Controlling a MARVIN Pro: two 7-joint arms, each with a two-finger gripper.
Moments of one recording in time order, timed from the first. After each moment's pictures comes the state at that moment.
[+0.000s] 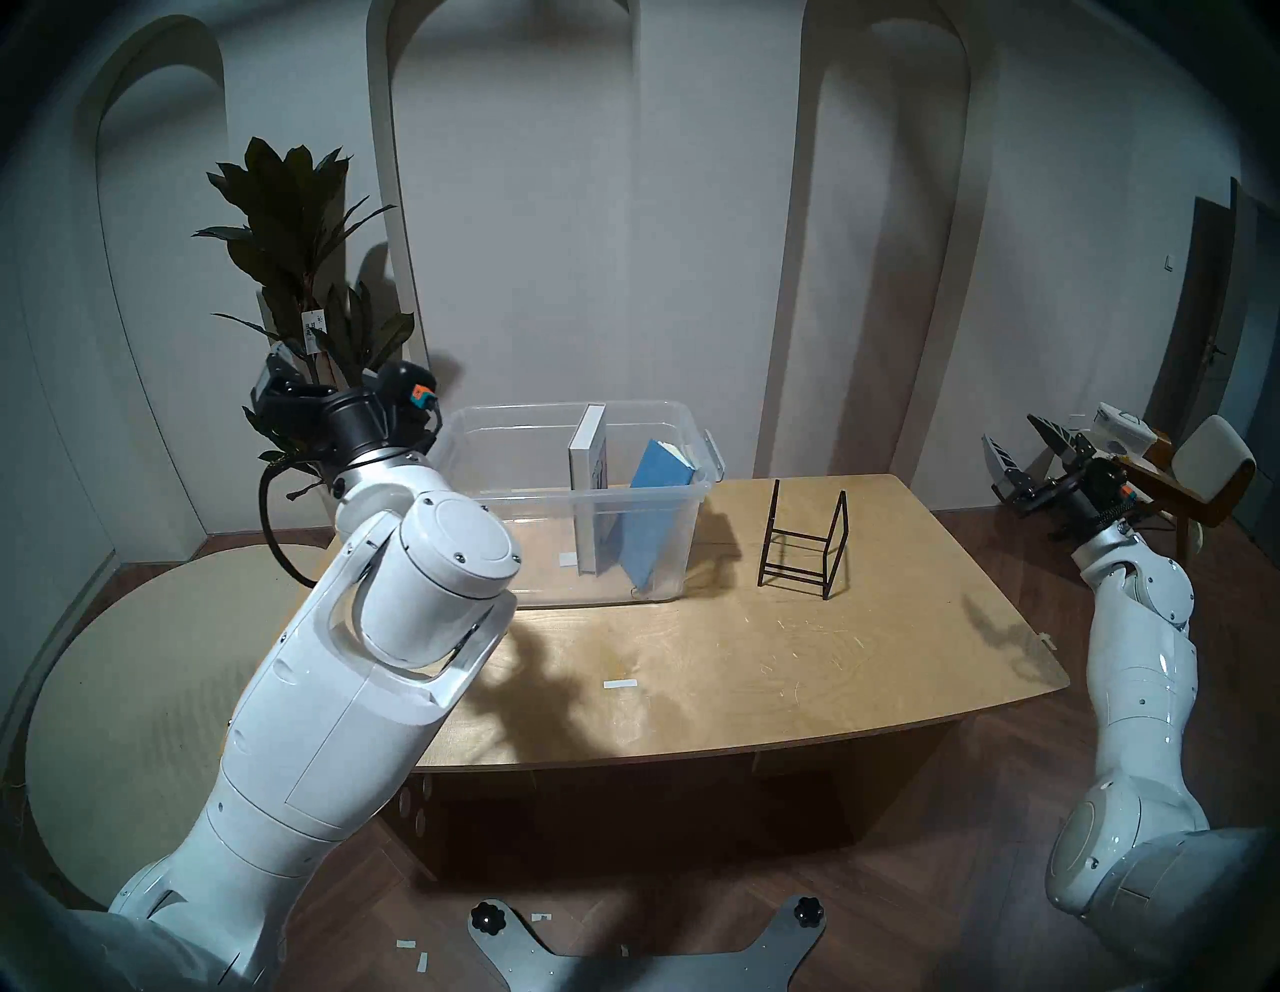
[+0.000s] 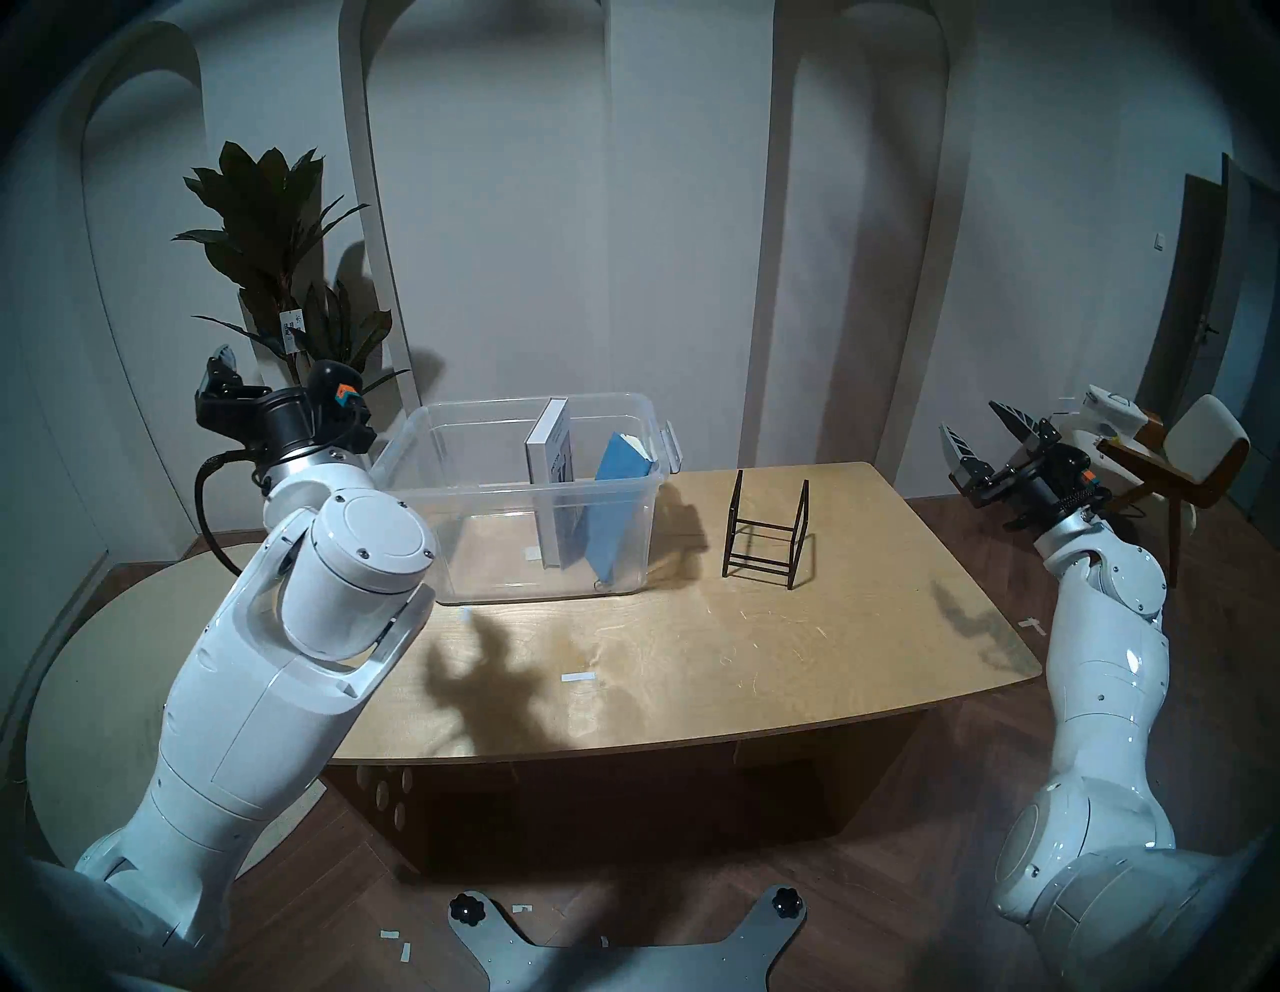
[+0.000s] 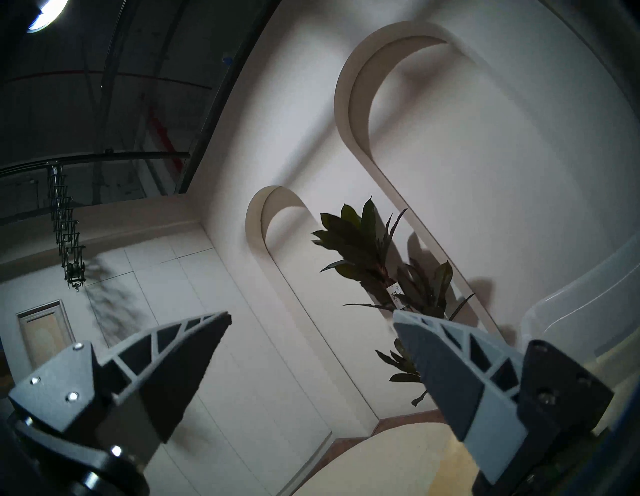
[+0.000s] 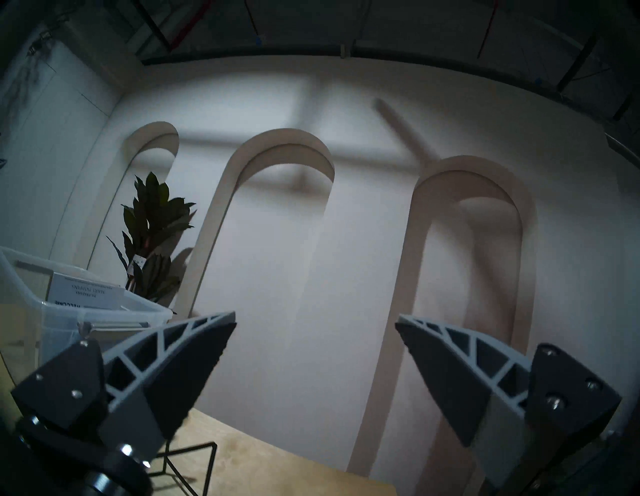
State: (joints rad) left arm 1.33 -1.11 -1.20 -2.10 0.20 0.95 0.87; right arm -1.10 -1.16 2.14 -1.09 0.27 -0.31 1.05
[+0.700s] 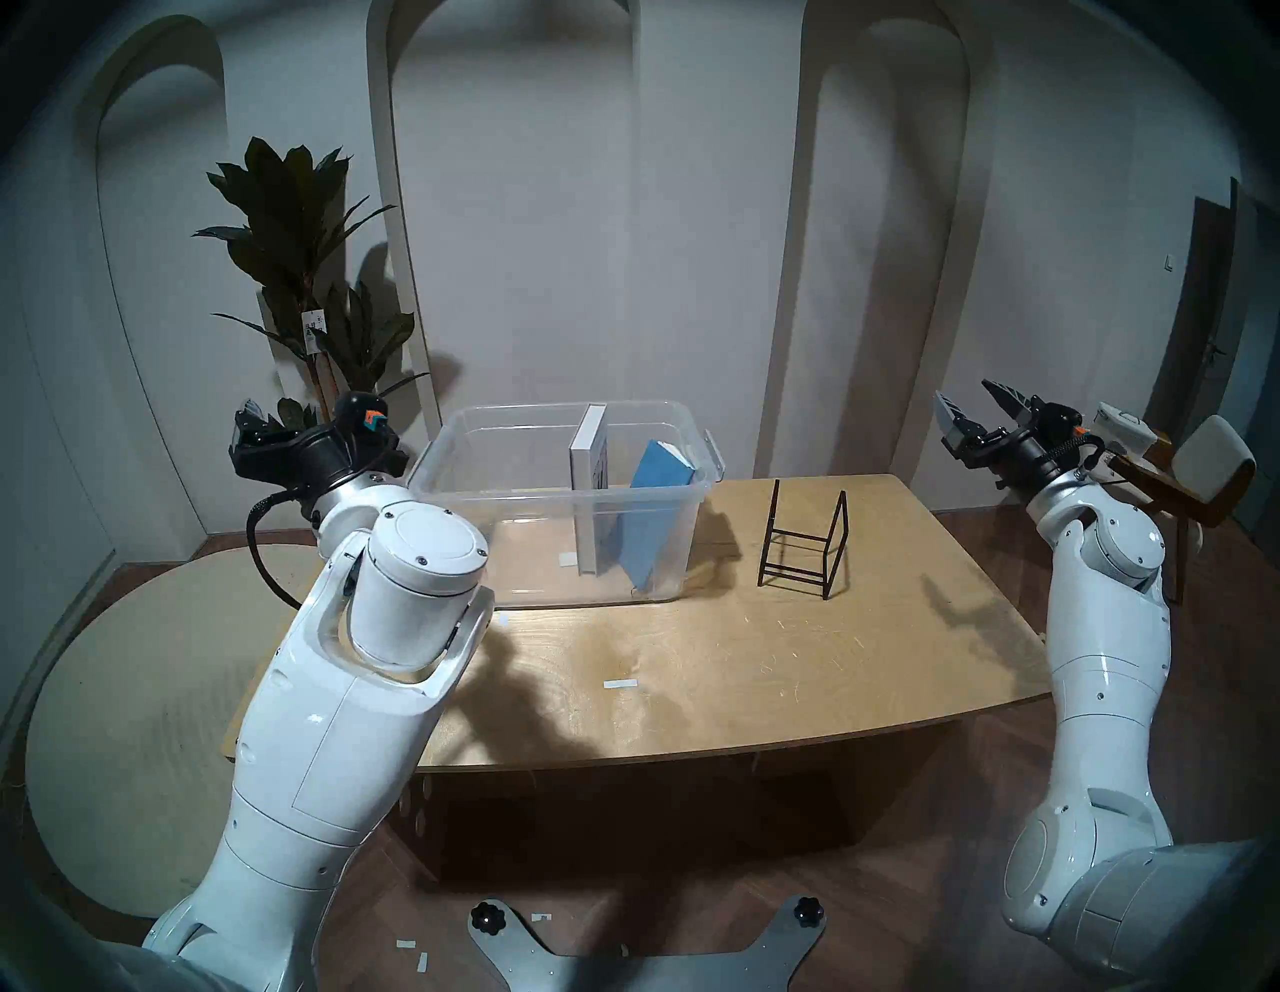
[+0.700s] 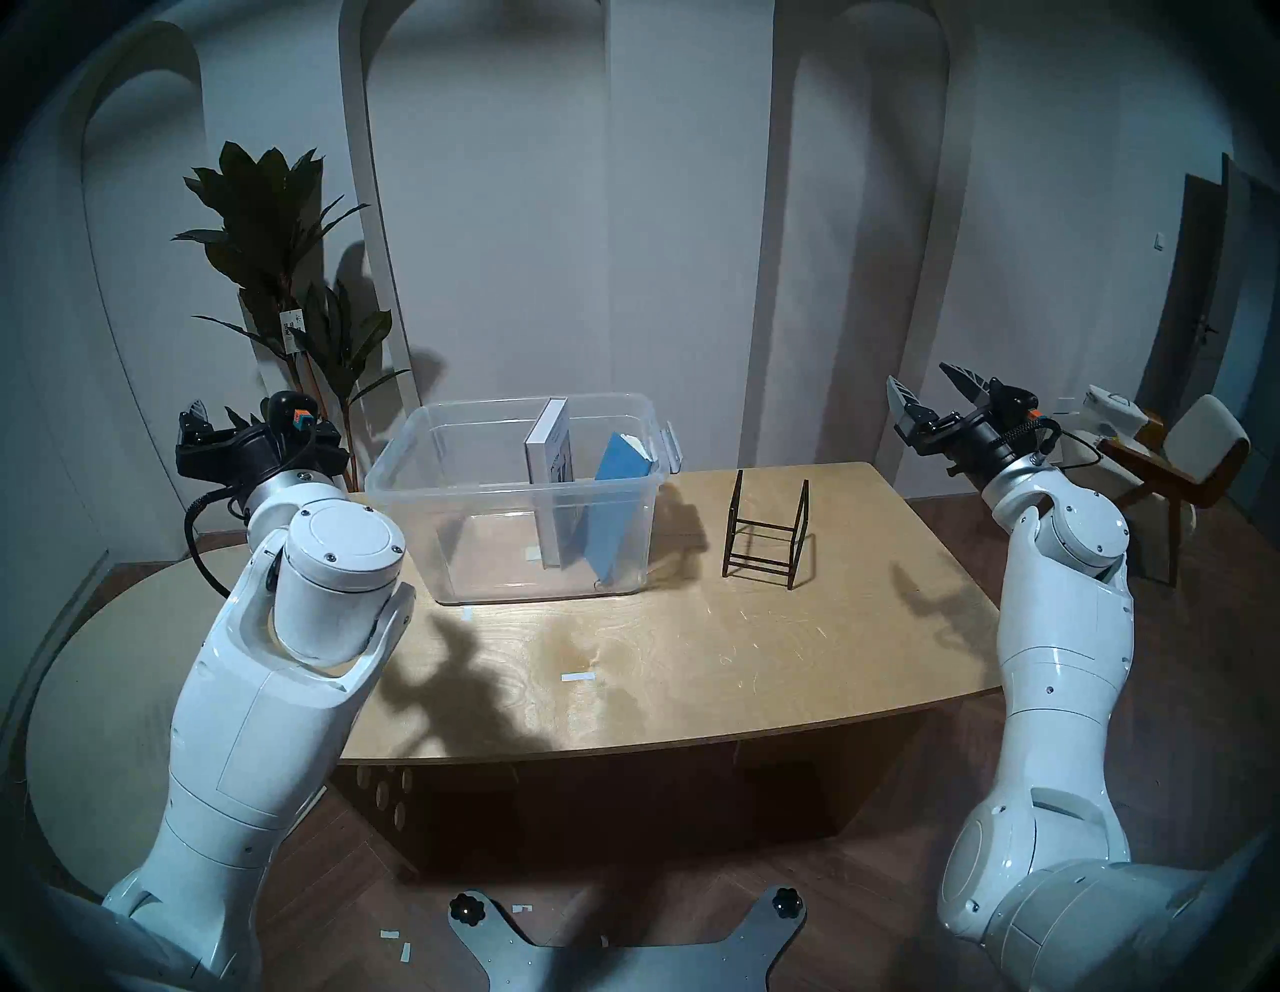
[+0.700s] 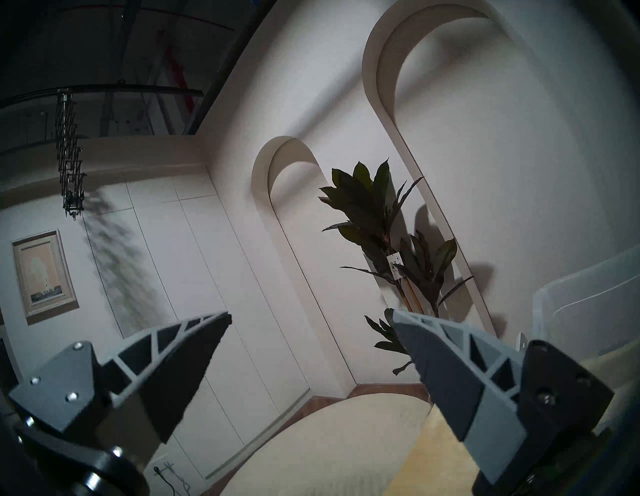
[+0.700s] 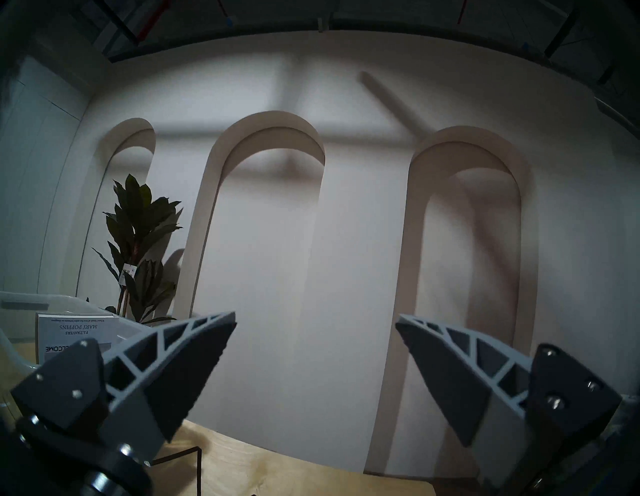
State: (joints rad) left arm 1.39 -1.22 -1.32 -2.01 0.10 0.79 0.94; right arm -1.12 -1.28 2.05 -1.36 0.14 0.01 0.79
